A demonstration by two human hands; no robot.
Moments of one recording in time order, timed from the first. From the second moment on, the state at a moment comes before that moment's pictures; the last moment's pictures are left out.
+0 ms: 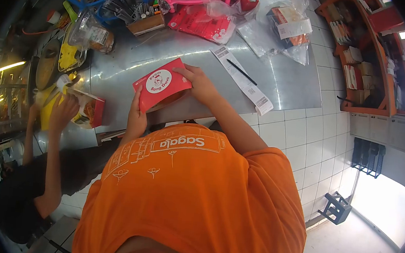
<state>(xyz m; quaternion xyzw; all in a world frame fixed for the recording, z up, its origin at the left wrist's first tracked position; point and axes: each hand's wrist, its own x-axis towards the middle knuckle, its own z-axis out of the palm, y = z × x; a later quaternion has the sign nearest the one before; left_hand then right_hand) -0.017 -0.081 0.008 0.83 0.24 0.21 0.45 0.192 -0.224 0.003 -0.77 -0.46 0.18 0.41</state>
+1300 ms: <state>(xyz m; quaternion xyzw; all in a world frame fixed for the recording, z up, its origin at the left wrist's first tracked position) -0.018 -0.078 0.003 0.80 0.31 0.18 0.48 0.191 -0.217 0.028 -0.76 -0.35 0.24 0.49</state>
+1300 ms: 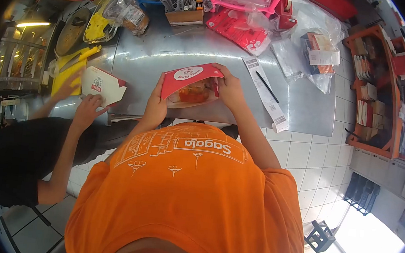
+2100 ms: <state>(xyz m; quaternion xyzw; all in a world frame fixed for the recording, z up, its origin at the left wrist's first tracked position) -0.014 -0.060 0.018 0.98 0.16 0.00 0.10 0.189 -0.252 0.013 -0.77 -0.62 0.03 0.14</state>
